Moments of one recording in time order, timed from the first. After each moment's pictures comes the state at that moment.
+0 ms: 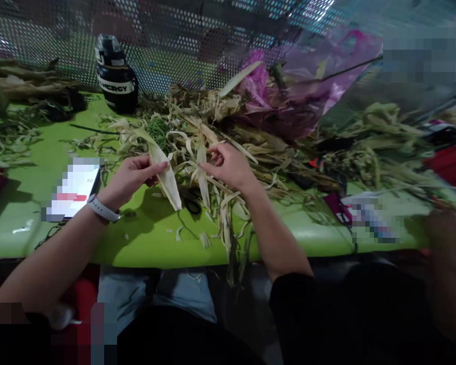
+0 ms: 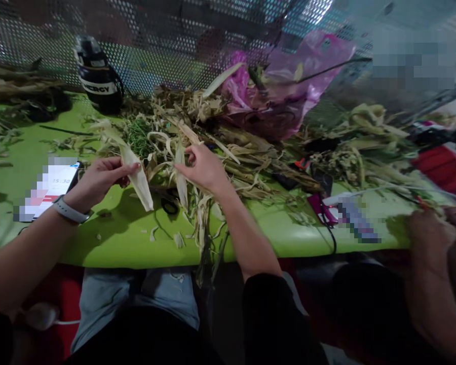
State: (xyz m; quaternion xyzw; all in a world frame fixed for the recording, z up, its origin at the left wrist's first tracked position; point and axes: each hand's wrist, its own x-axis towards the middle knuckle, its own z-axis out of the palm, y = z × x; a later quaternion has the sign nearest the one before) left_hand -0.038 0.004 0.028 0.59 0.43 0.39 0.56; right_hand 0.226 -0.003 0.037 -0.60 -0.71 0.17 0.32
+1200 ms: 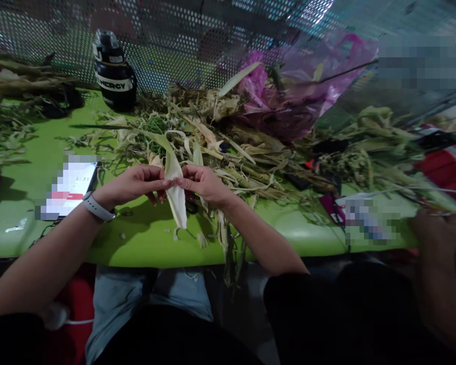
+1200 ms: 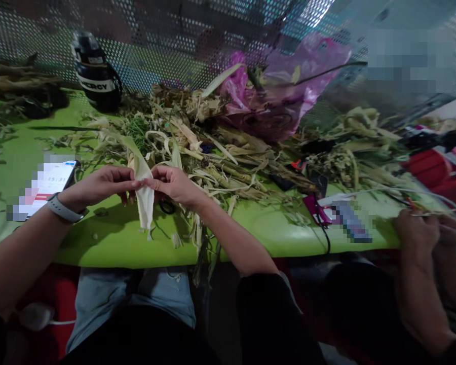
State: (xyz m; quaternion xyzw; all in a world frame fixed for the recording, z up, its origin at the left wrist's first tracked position) left_hand -0.043 0.003 0.033 0.70 0.32 0.21 0.60; right_hand 0.175 -0.025 0.020 -0.39 -0.61 0.60 0.36
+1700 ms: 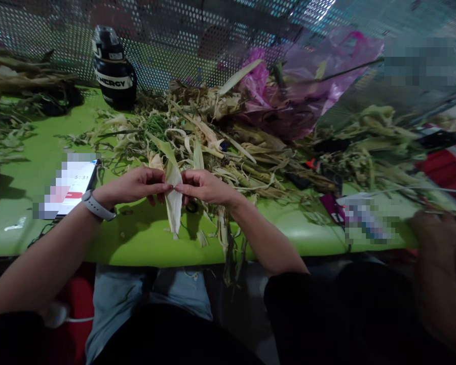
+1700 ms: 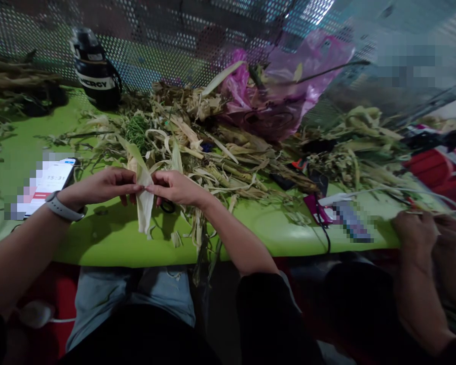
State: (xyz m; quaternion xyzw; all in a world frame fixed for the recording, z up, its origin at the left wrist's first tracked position) left_hand -0.040 0.002 0.038 0.76 0.33 0.14 0.54; right_hand 0.186 -0.022 0.024 -0.35 -0.70 0.57 0.24
